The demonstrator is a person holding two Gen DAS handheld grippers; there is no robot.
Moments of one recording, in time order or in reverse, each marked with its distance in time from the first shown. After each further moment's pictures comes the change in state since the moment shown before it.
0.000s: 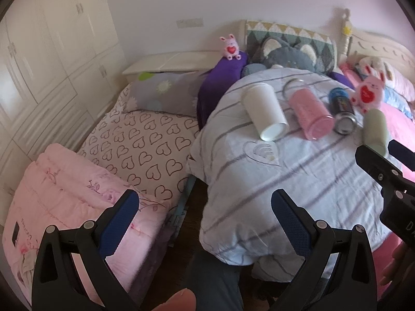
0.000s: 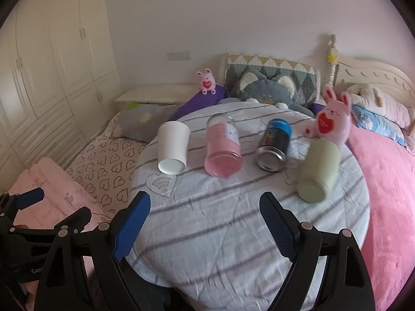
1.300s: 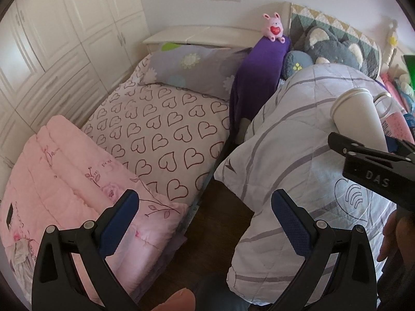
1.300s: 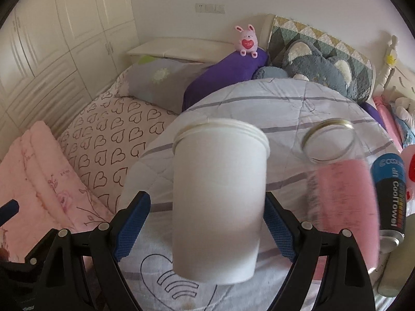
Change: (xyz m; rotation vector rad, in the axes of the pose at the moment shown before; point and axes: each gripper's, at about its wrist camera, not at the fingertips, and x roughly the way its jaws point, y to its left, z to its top) left arm 0.135 0.065 0.037 -0.127 0.130 0.072; right arm 0.200 0.071 0.047 -0.137 0.247 0.062
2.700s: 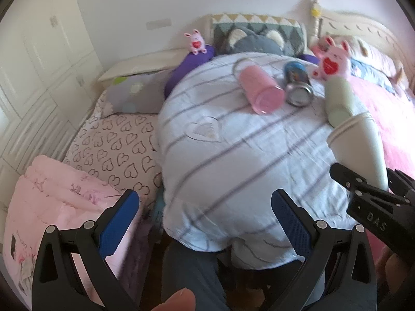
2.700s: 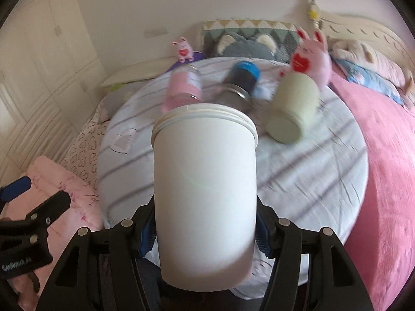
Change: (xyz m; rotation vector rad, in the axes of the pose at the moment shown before) left arm -0.159 -0.124 -0.106 0.259 -0.112 -0.153; right arm -0.169 -0.117 -0.166 0.297 -0.092 -0.052
